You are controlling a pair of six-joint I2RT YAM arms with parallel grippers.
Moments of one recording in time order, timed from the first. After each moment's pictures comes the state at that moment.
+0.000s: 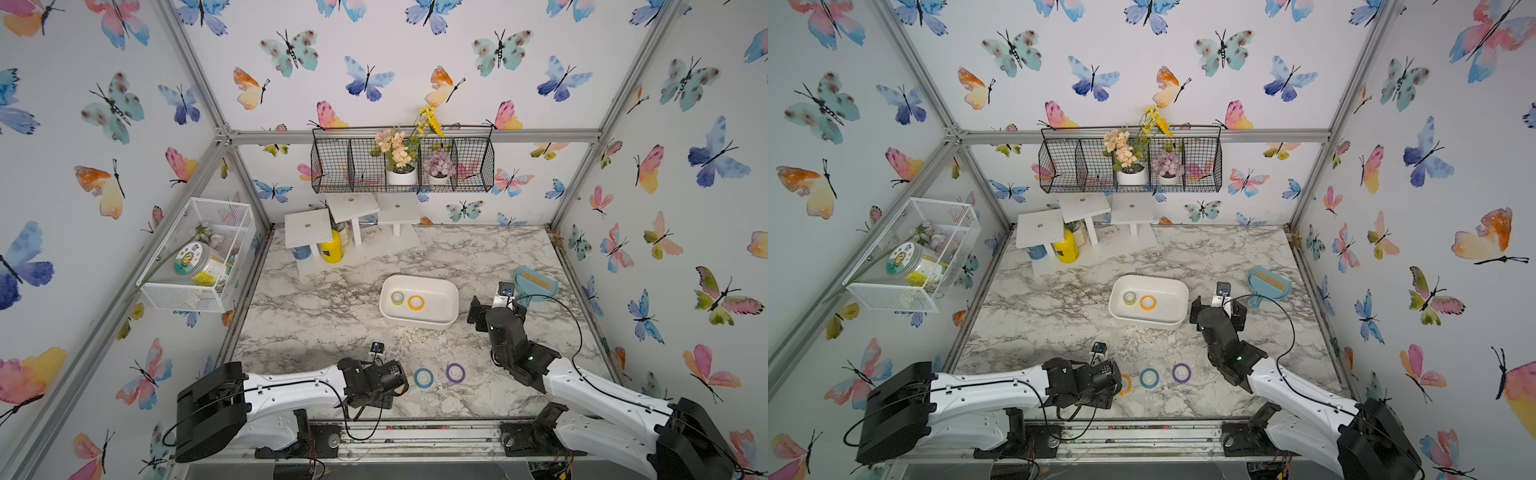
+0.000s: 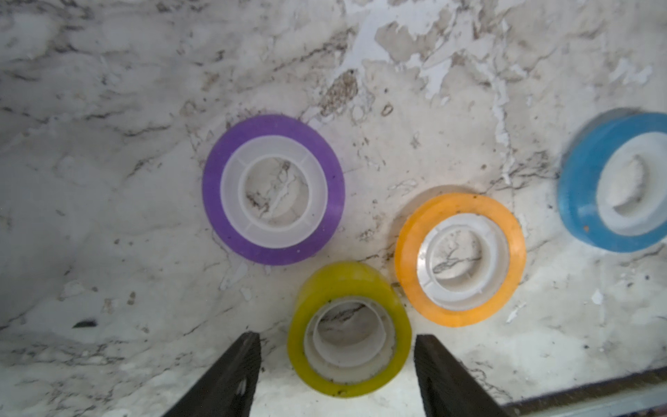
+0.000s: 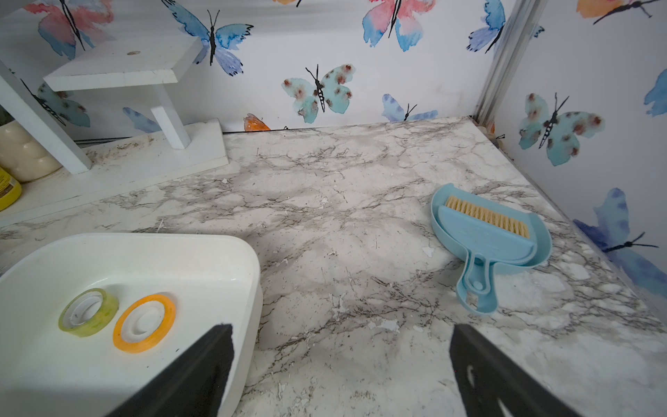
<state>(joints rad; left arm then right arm) -1.23 1.26 0.59 -0.67 -0.20 -0.99 0.73 1.04 0.47 0.10 0.73 0.35</state>
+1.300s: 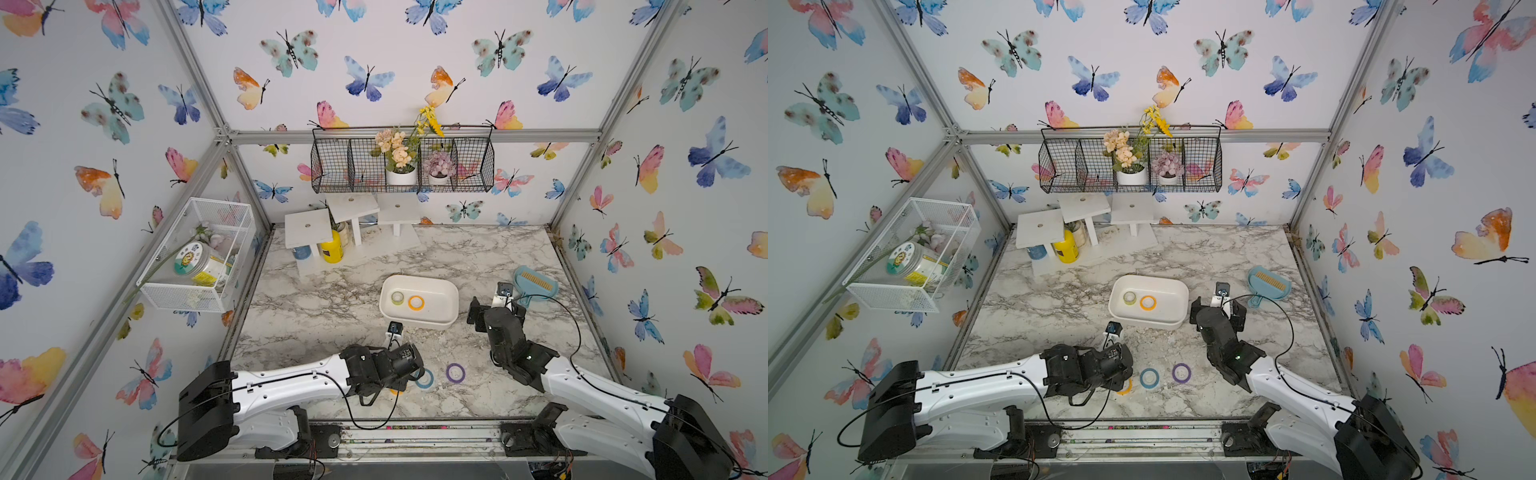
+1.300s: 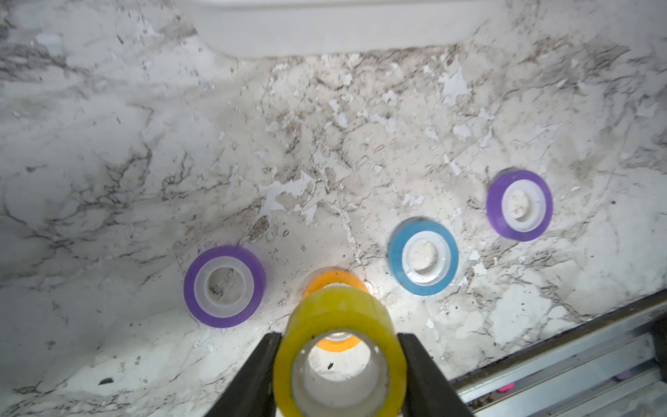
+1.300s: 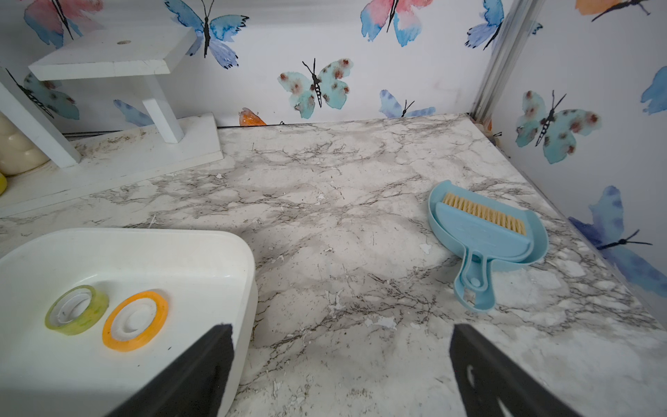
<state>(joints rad) -1.21 1.27 0.86 -0.71 -0.30 -0.86 0.73 1.05 0.47 0.10 0.75 0.35</state>
